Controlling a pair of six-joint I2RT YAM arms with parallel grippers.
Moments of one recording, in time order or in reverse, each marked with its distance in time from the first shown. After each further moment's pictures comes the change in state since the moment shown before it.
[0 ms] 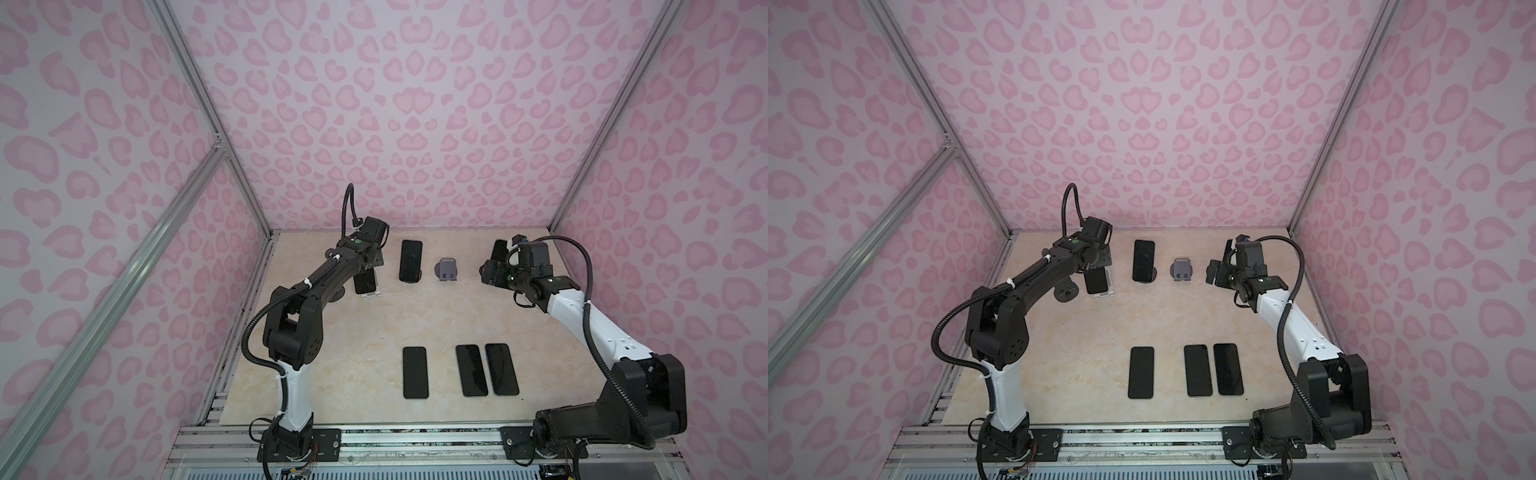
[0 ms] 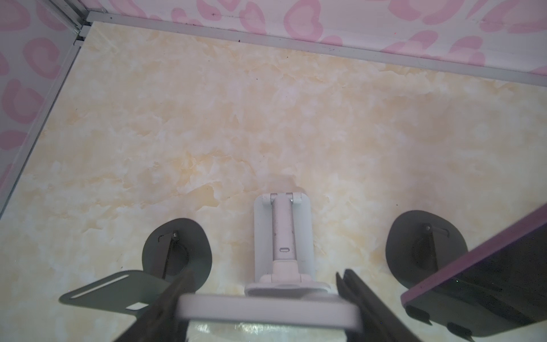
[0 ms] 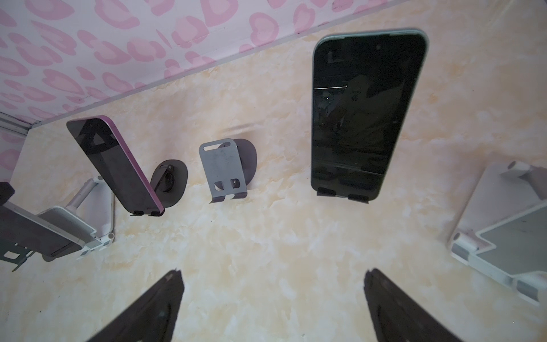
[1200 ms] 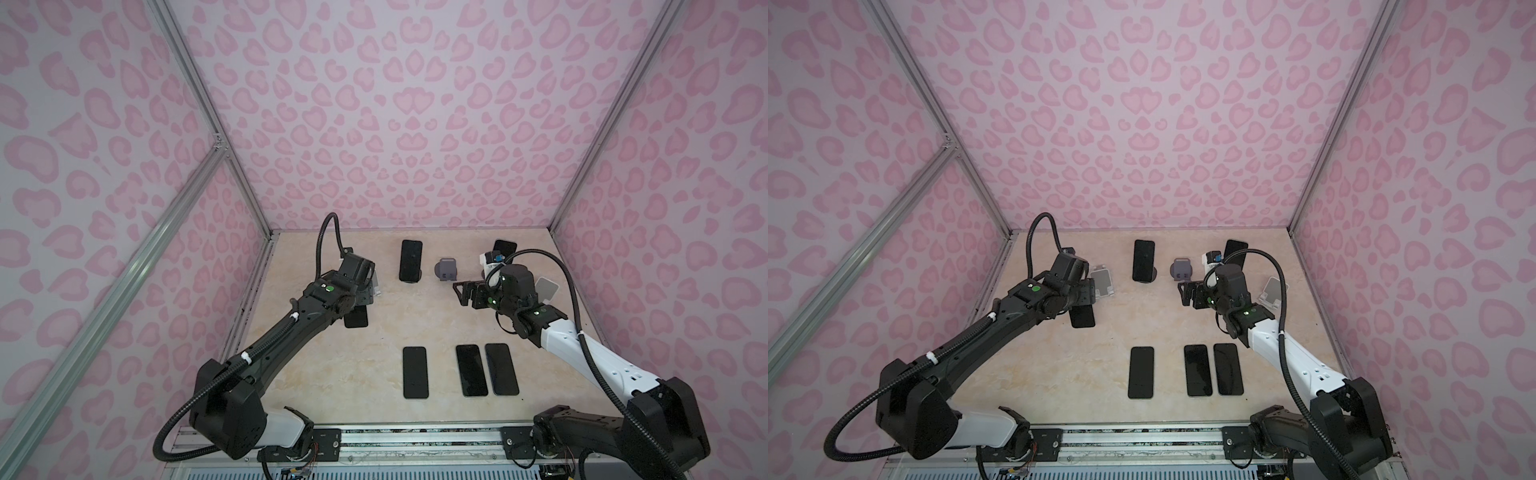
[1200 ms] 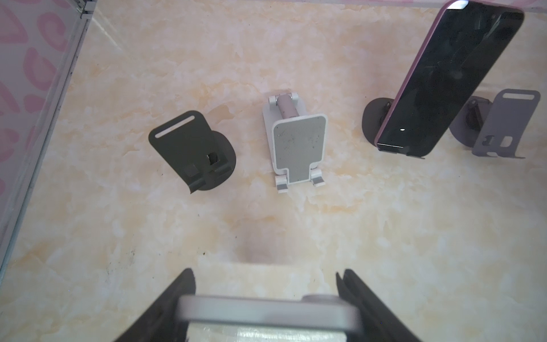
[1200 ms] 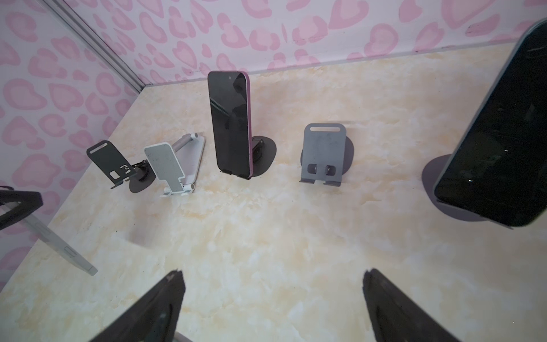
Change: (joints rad) left arm -0.098 -0.634 -0.582 0.004 0.061 0.015; right arm 0.224 -0.182 -0.294 0.322 -0.049 -0.044
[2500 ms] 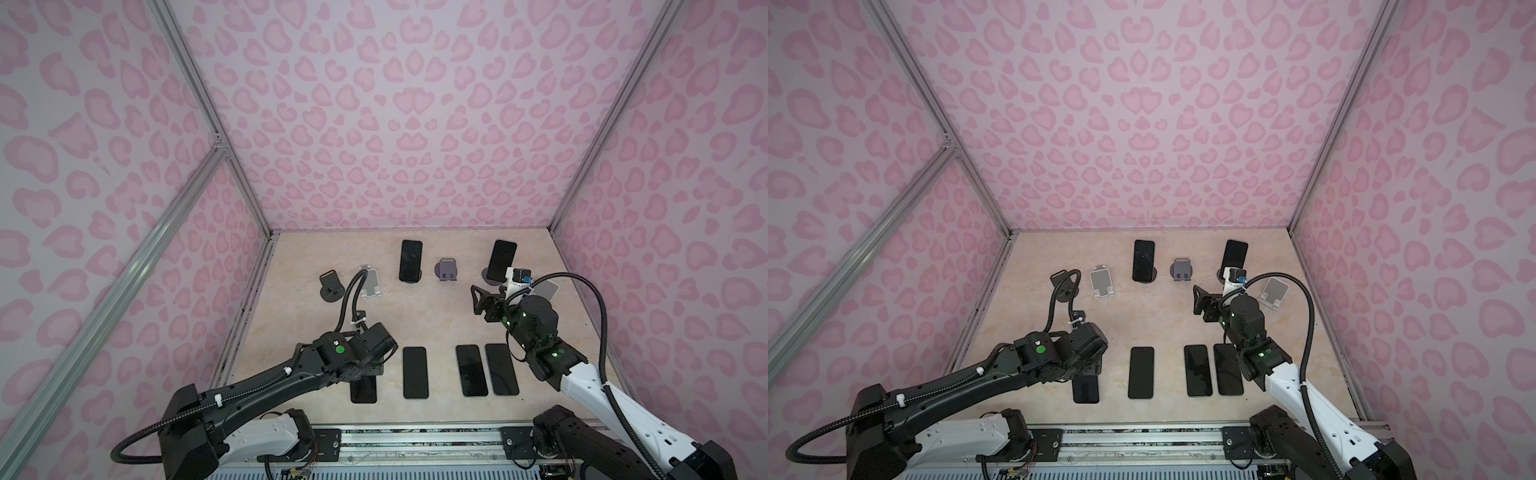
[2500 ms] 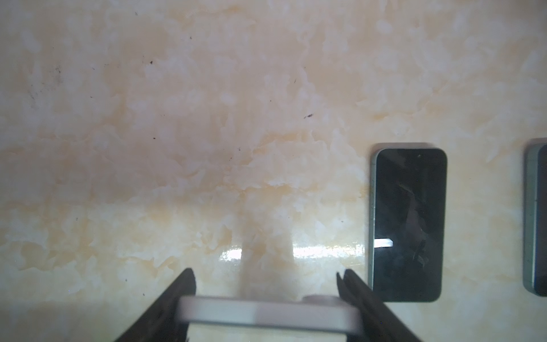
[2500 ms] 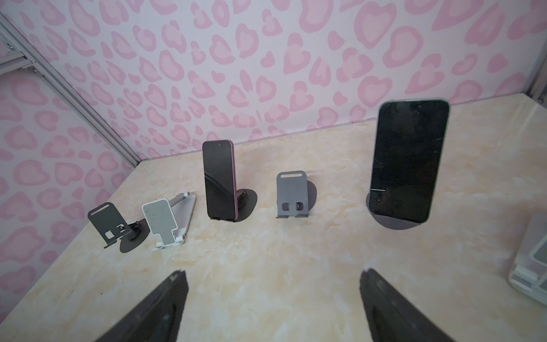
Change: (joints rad) left arm -0.468 -0.189 -0.268 -0.294 0.002 -0.459; right arm 0.062 -0.325 -0.252 0.189 0.247 0.074
